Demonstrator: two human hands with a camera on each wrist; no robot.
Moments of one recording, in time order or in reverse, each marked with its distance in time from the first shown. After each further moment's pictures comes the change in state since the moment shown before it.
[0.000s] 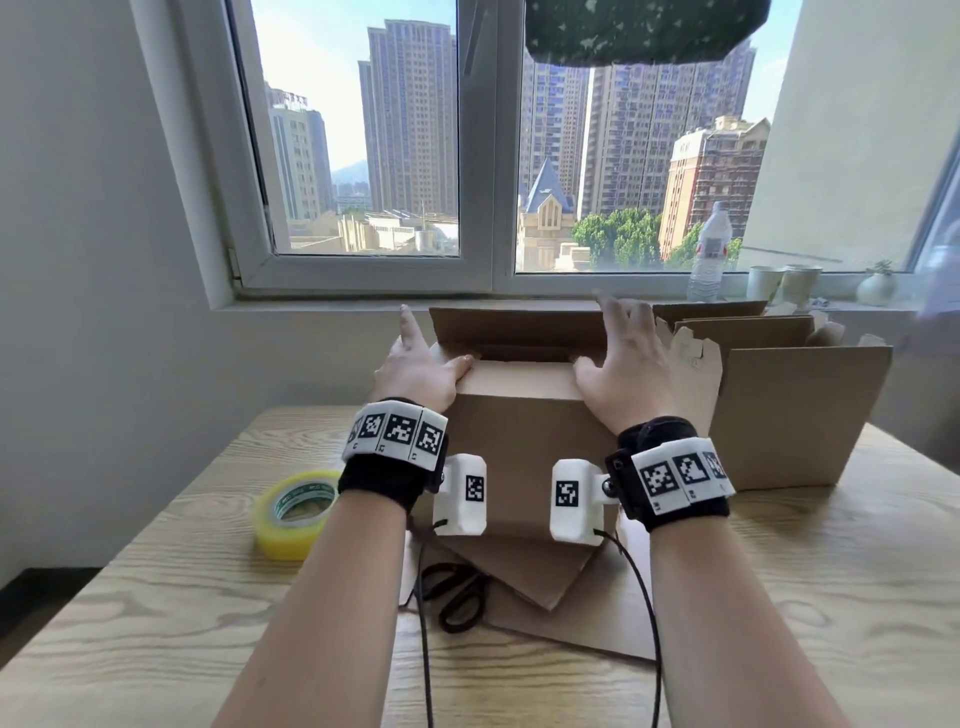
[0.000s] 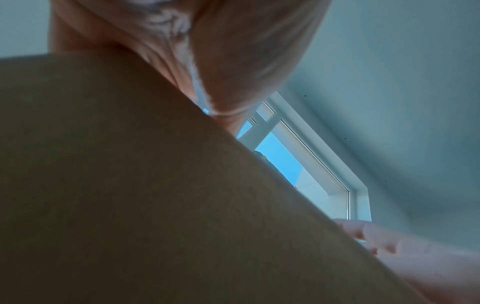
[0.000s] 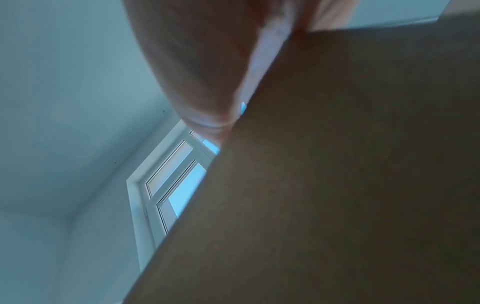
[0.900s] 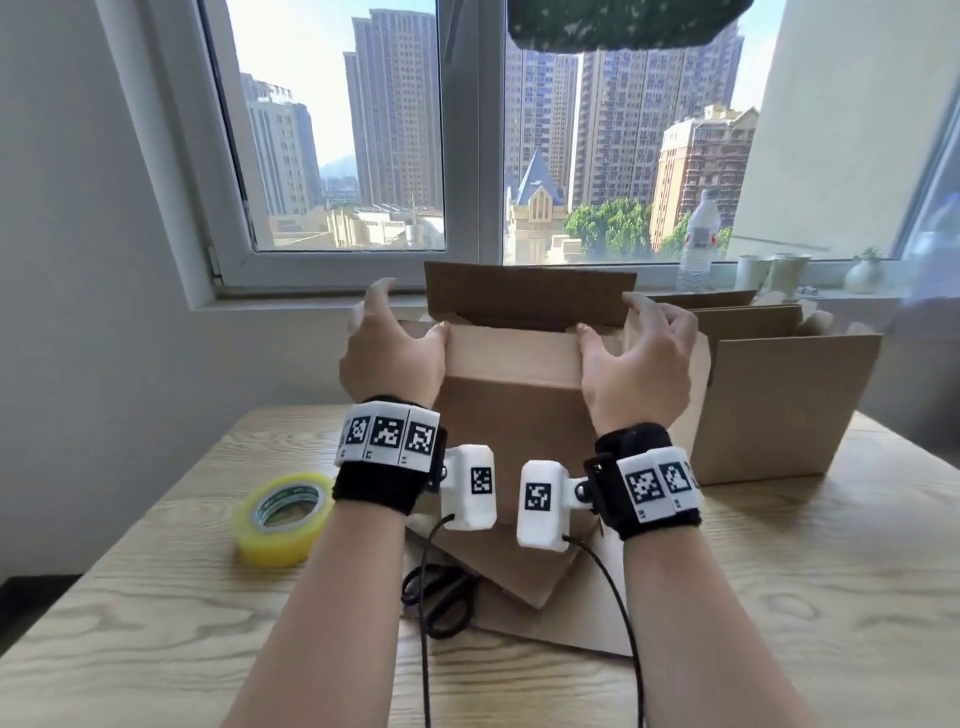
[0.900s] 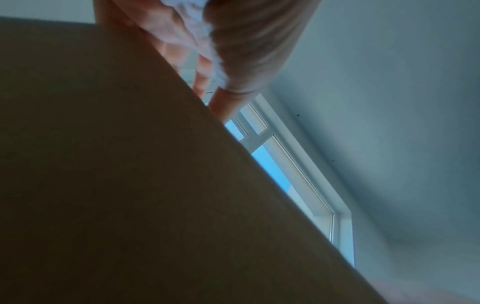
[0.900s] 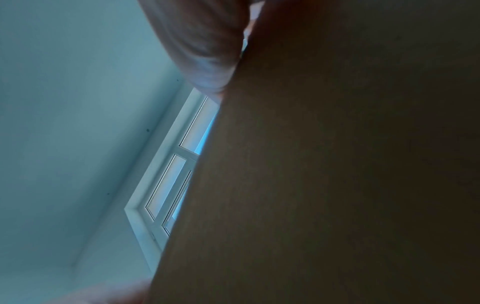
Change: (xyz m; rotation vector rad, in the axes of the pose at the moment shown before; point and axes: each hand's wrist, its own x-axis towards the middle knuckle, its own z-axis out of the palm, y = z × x) left_hand -0.006 0.014 0.003 -0.204 0.453 0.095; right_hand -0.010 -0.004 0.004 0.171 0.440 0.305
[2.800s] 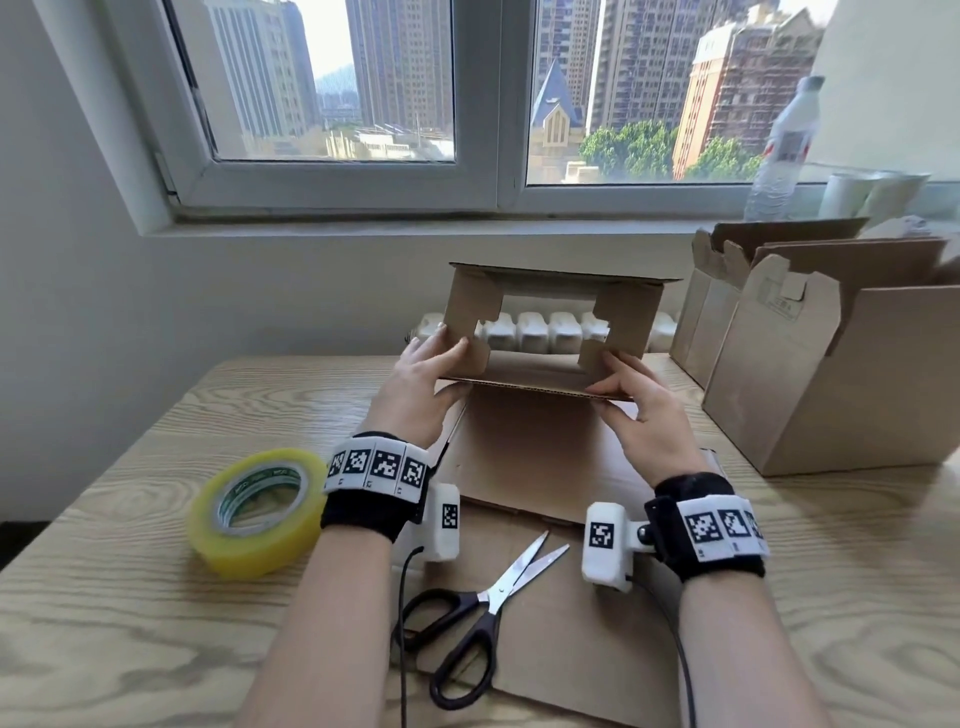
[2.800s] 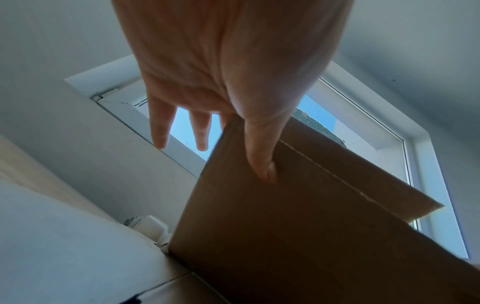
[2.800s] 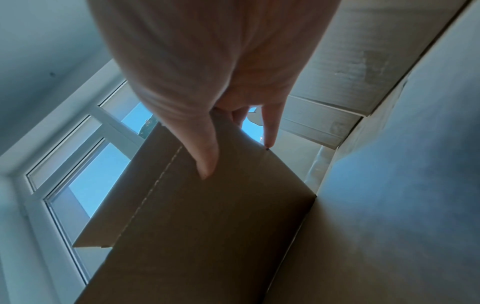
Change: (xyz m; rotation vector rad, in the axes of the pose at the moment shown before) left_hand 0.030 -0.149 0.128 0.033 -0.576 0.275; right_hand -0.009 0.164 0.109 0.198 -0.666 -0.110
